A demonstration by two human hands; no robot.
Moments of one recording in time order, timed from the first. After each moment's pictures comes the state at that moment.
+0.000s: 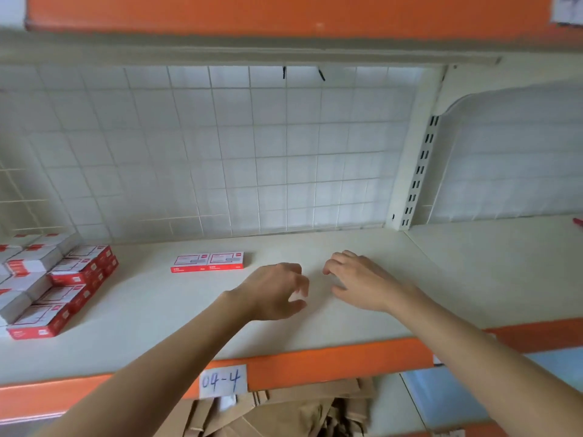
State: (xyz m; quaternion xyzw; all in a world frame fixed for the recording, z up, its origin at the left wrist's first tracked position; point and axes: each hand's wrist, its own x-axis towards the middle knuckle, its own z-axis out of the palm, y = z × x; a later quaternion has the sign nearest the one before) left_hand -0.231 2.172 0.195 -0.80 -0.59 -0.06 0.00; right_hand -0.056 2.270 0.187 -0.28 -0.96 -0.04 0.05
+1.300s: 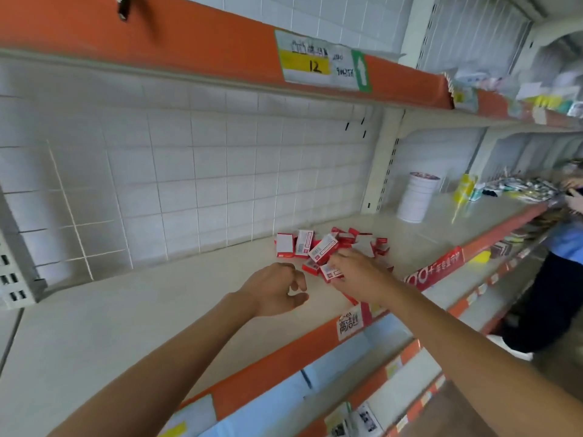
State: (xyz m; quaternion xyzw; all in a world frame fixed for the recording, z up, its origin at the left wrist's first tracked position) left_hand 0.330 2.510 0.200 -0.88 -0.45 -0.14 -0.08; right_hand 0.524 2.503 0.229 -0.57 -0.82 -0.04 0.04
